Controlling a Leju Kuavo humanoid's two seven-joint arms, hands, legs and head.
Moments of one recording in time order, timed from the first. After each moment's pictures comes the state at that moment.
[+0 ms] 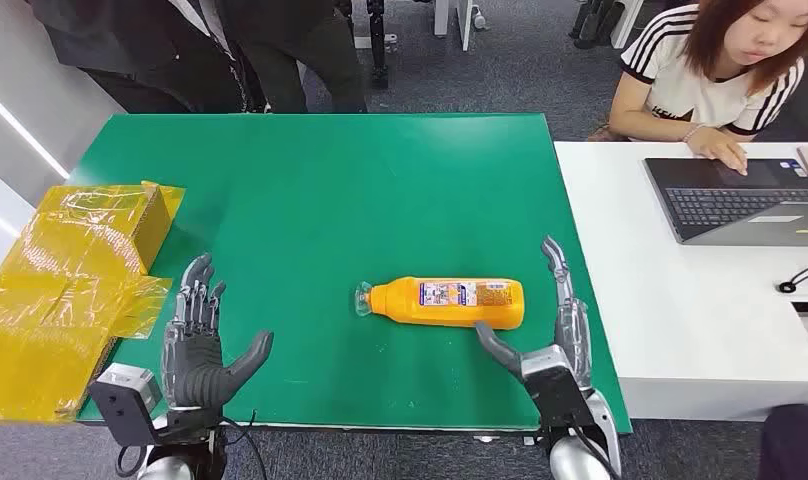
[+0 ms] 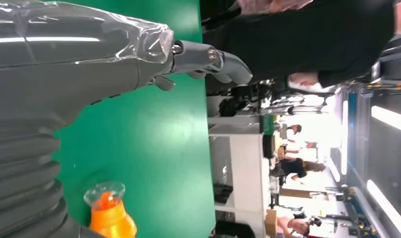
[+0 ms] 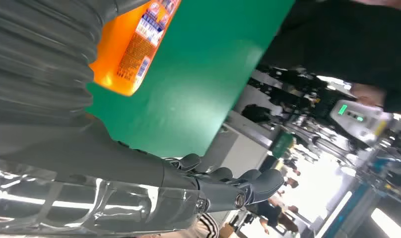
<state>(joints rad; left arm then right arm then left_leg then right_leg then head) 0.10 -0.15 -0.23 -1.70 -0.10 0.22 -0.55 -0.02 0.07 0.27 -1.61 0.46 -0.29 -0.37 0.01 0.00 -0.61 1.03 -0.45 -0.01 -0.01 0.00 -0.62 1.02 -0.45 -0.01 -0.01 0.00</state>
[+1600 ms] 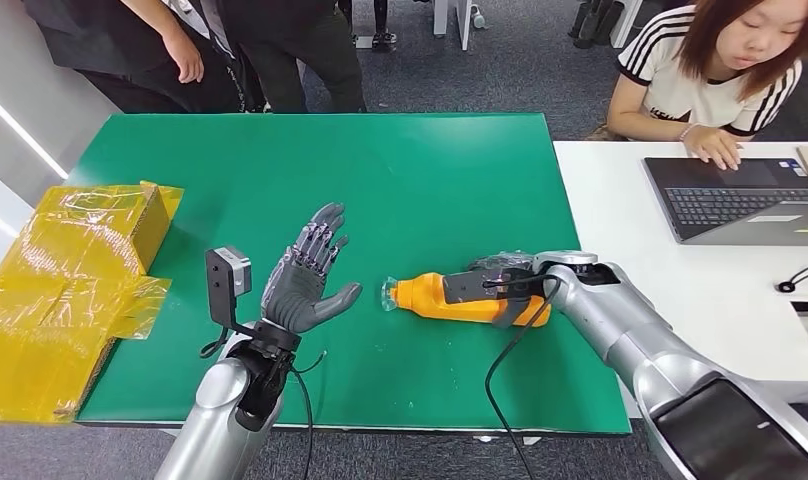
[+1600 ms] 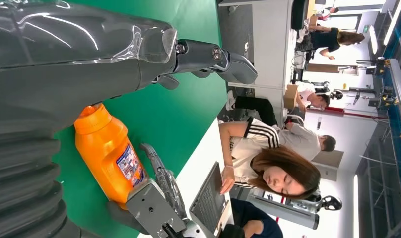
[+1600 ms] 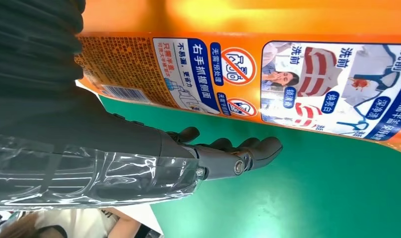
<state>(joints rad) -0.28 -0.17 -0.37 -1.32 0.16 -0.08 -0.40 -0.92 -0.12 0.84 -0.58 0.64 0.54 -0.09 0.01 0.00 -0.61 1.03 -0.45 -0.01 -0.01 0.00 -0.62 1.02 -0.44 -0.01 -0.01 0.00</state>
